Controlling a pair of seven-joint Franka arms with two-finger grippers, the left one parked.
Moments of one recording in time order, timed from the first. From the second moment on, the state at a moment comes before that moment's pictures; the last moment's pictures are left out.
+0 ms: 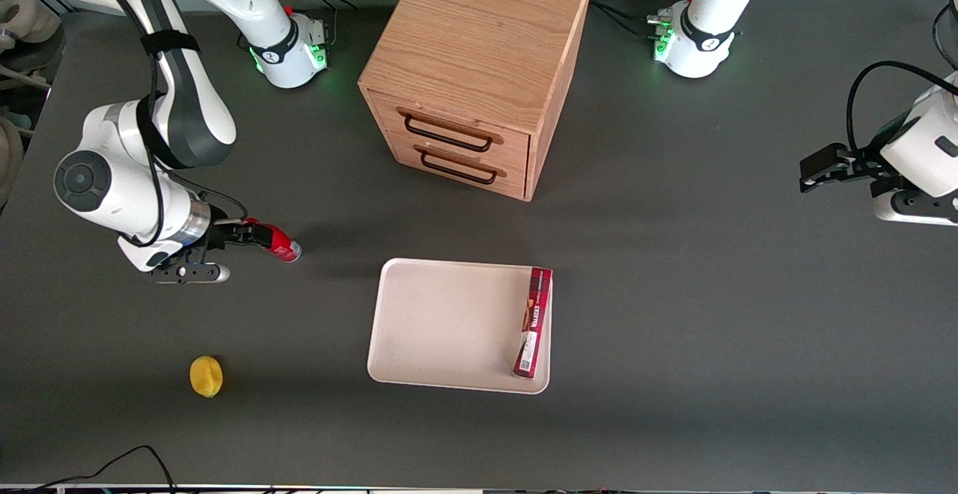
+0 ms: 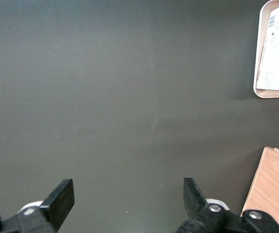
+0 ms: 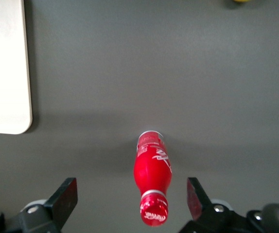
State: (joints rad) arm 0.04 0.17 0.07 -2.00 0.02 2.09 0.13
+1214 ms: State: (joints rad) arm 0.02 0.05 0.07 -2.27 0.02 2.32 0.10
